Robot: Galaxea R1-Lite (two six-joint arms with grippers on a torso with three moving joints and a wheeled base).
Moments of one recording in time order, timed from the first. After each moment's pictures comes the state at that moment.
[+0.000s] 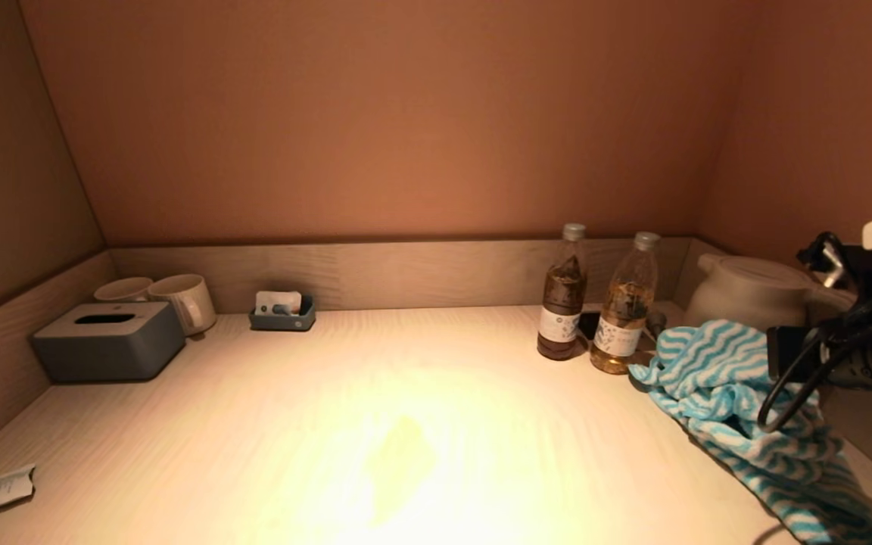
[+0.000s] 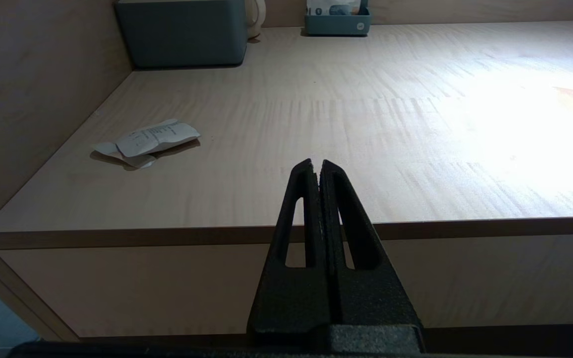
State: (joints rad) left arm 0.00 0.00 0.00 0.02 -0.01 -0.01; right arm -0.20 1.51 -0.94 0.09 -0.07 -0.02
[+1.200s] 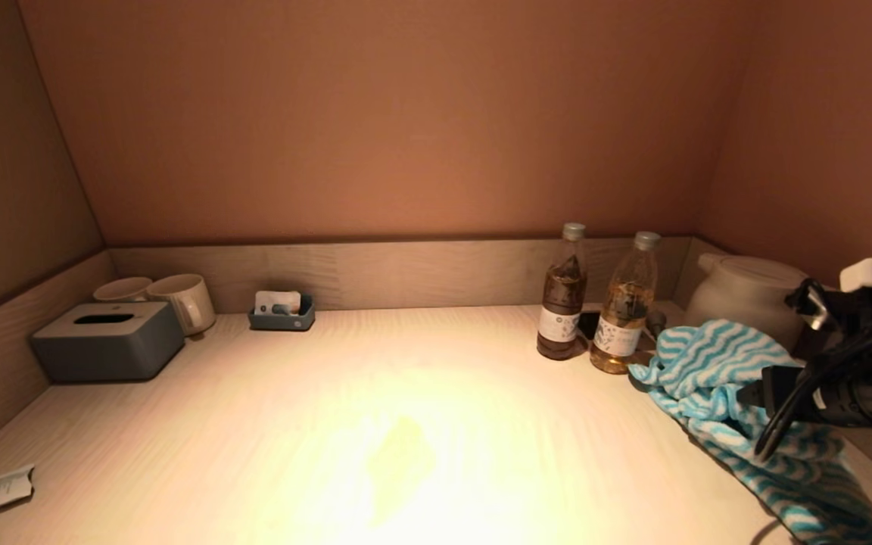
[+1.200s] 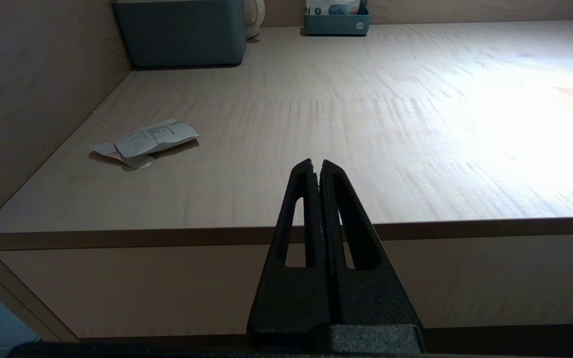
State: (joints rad) left arm 0.00 0.00 0.00 0.02 -0.01 -0.01; right arm -0.23 1.57 -0.85 0.07 -0.06 -0.02
